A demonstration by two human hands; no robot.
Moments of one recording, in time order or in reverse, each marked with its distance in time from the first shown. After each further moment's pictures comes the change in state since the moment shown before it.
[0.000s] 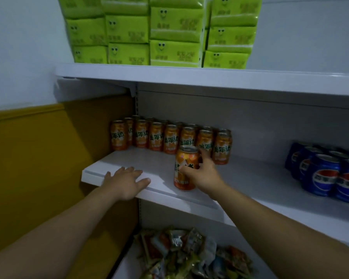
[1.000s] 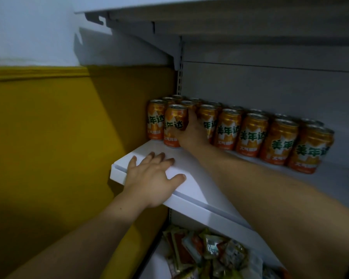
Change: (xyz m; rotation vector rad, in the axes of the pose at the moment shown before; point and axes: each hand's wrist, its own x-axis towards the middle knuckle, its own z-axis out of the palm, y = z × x) left_hand 0.053 -0.048 0.020 0.003 0.248 -0.016; right_hand 0.194 0.007 0.180 -0.342 -0.019 -0.167
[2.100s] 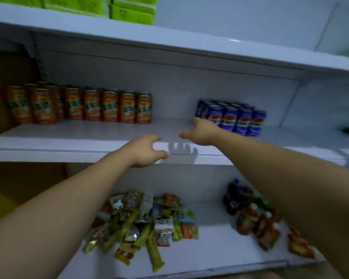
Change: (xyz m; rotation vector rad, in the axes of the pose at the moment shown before) left_hand -0.148 0.239 -0.055 -0.398 -0.305 0.542; right_hand -0.318 0.030 -0.332 -0.618 -0.012 0.550
